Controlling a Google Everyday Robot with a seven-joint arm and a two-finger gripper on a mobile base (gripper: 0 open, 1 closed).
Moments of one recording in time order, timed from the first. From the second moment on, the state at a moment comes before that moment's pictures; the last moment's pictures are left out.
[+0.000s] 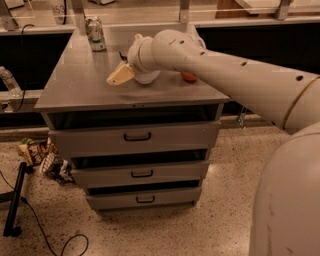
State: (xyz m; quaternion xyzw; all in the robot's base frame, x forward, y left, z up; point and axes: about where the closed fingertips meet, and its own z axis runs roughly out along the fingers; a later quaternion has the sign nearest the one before) arm 0.774 0.106 0.899 -0.50 0.67 0.06 0.55
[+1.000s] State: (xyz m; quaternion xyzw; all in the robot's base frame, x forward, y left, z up) arm 0.759 0.066 0.899 -0.48 0.69 0.05 0.55
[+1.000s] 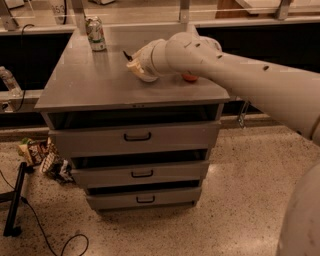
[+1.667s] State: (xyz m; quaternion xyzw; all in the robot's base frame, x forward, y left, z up) arm 0.748 0.058 0.903 -0.49 0.68 0.06 0.54
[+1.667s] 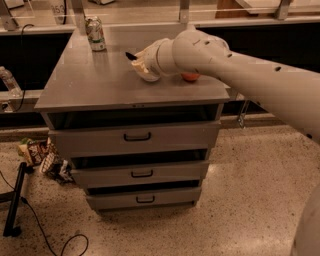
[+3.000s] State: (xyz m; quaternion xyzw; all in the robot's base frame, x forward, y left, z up) arm 0.836 0.108 0.988 -0.50 0.59 0.01 0.63
